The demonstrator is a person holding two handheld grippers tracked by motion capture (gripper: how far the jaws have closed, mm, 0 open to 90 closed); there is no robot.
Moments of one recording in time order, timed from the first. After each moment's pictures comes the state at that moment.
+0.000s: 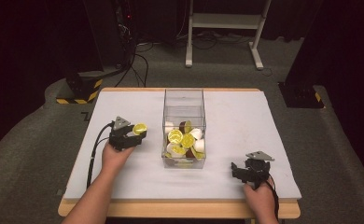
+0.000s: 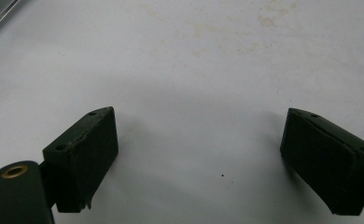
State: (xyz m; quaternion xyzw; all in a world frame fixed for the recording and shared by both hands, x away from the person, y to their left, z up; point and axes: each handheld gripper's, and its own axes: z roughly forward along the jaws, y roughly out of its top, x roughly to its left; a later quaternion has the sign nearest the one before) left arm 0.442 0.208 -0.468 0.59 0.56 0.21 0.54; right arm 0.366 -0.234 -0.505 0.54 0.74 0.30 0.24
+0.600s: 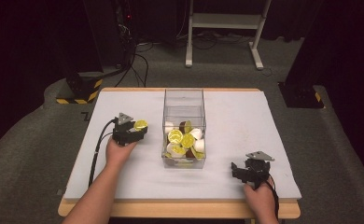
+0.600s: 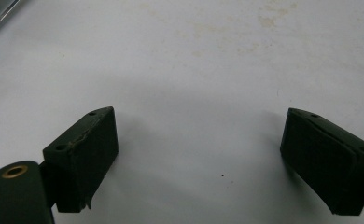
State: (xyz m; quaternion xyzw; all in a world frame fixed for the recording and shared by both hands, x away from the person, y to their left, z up) left arm 0.467 0.205 -0.483 0.58 0.58 0.23 0.52; right arm 0.366 -0.234 -0.505 0.54 0.74 0.30 0.24
